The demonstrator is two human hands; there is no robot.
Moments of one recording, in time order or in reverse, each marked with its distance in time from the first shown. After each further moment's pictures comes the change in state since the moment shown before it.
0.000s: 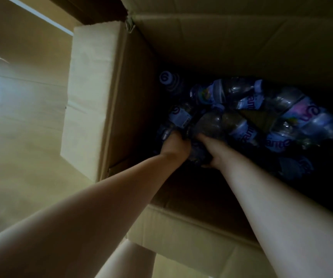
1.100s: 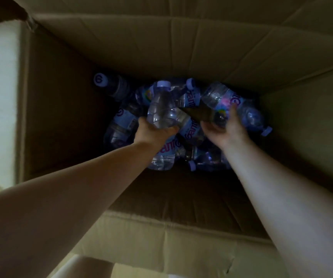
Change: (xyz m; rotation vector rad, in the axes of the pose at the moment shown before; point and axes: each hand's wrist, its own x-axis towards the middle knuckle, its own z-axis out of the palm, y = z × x) left_hand -0.009 0.059 0.057 -0.320 0.036 -0.048; right_hand -0.032 -0.048 -0.149 0.905 0.102 -0.309
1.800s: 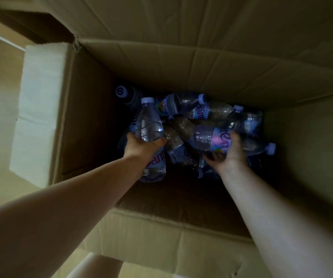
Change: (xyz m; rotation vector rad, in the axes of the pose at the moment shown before) left_hand -0.011 -0.023 -0.054 -0.147 0.102 -0.064; right_hand -0.024 0.036 -0.013 -0.178 0.148 -0.033
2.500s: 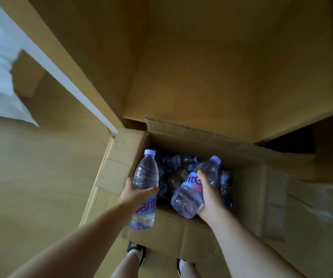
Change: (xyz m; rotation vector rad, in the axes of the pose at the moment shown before) left_hand -0.206 0.023 -0.173 -0.093 -0.070 0.125; right_hand -0.272 0.009 0.010 -0.392 -0.255 -0.121
